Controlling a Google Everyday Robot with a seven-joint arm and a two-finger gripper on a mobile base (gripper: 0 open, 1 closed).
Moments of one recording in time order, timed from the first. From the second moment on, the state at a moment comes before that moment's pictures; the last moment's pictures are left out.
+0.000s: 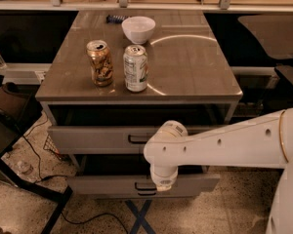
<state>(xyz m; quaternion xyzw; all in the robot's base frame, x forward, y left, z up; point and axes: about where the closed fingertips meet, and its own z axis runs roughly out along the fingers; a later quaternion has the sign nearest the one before) 0.453 -0.061 0.513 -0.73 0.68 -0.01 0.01</state>
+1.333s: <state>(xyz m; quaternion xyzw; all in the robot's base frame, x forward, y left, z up) 0.435 -0.038 0.489 -0.79 0.61 0.01 0.10</state>
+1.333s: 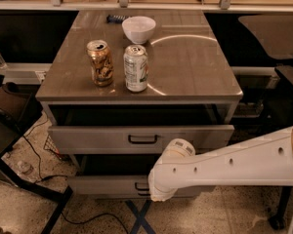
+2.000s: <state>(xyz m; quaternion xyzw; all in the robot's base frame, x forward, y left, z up) 0.451 -0.029 0.461 -0.80 0.60 -0.01 0.10</state>
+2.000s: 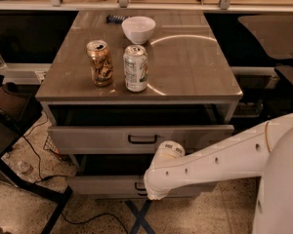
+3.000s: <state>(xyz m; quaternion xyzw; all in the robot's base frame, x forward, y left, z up) 0.458 -0.028 0.446 -0.79 0.60 -0.02 0.09</state>
